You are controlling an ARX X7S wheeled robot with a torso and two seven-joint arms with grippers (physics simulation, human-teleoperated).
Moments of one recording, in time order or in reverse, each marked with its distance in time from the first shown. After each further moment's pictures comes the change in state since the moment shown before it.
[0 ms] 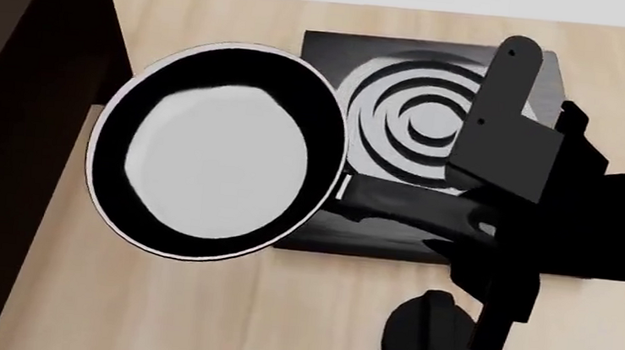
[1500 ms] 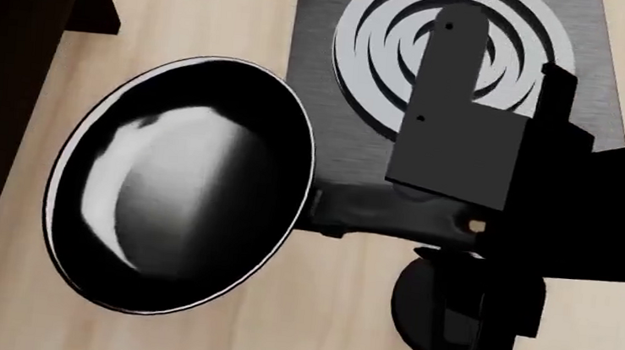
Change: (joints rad) left arm -0.005 0.030 0.004 -0.008 -0.034 0.044 0.033; right arm 0.245 0.017 -0.005 -0.351 -0.002 0.359 -0.029
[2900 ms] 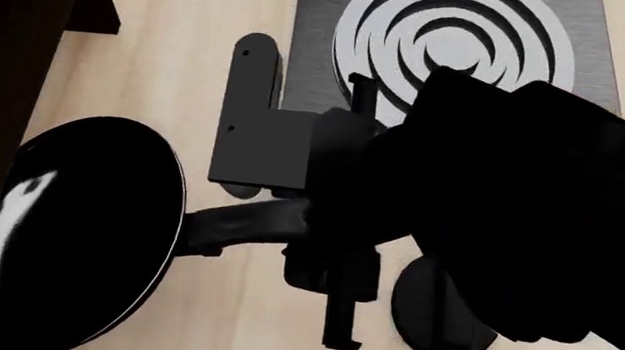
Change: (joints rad) left arm -0.009 0.012 0.026 -0.008 -0.036 0.036 0.054; right arm -0.127 -0.393 -0.057 0.298 -0.096 -0.109 -0.041
